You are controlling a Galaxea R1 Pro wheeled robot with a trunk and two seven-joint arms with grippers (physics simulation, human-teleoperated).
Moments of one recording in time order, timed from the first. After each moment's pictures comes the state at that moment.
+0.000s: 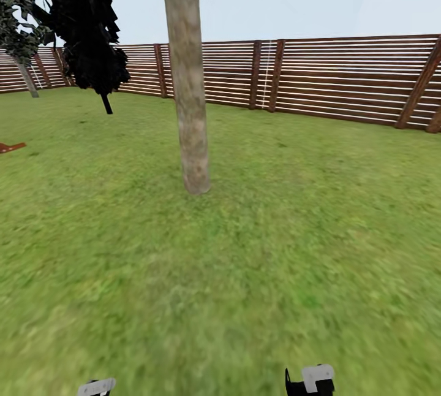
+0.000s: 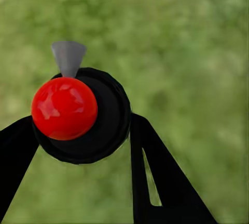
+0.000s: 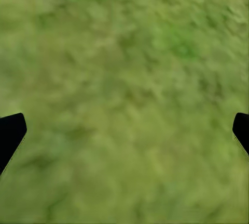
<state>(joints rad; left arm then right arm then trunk) -0.35 0.16 -0.26 -0.08 0.46 -0.48 -0.03 -0.40 0.02 0.07 -0.03 0.22 -0.59 -0.32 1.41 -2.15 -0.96</state>
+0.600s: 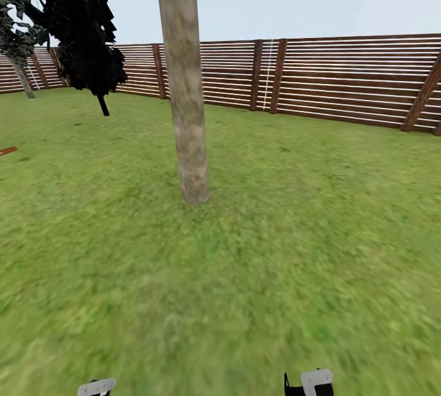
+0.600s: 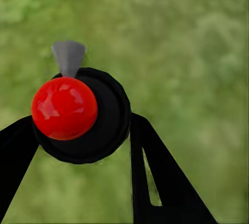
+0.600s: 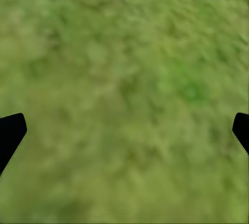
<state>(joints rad) -0.35 0.16 -0.26 -0.08 0.46 -0.48 -0.03 -0.39 0.03 0.07 -0.03 0.22 -0.59 -0.32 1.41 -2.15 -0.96</state>
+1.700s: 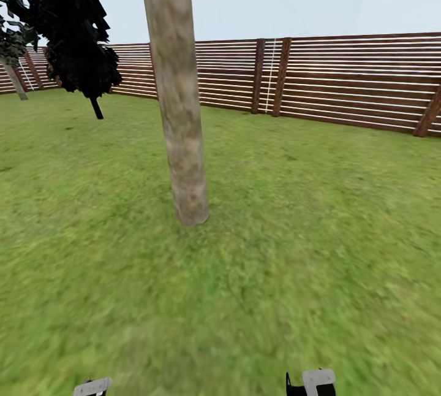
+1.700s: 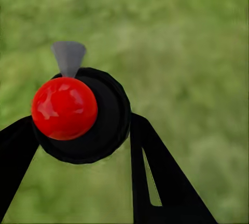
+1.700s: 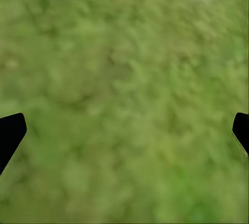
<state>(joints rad) -0.35 0.17 -0.25 -0.08 0.46 -0.48 -0.03 -0.39 0.03 0.07 -0.03 0.21 -0.59 -0.33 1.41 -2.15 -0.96</state>
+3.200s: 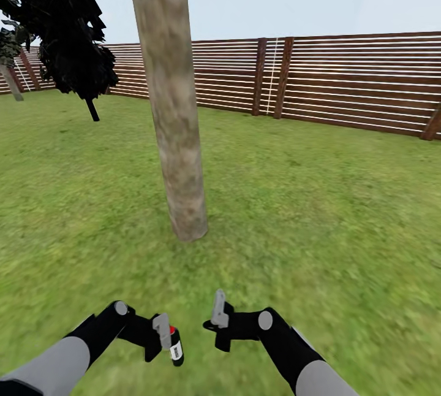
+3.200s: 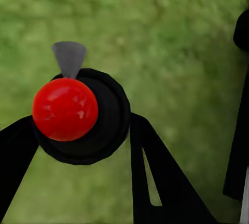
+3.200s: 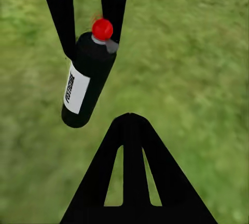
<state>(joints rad) -0.70 0.14 -0.34 -0.36 -0.44 -0.08 -1.01 -0.56 0.17 0.22 -0.61 0.71 -0.28 0.77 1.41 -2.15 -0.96</state>
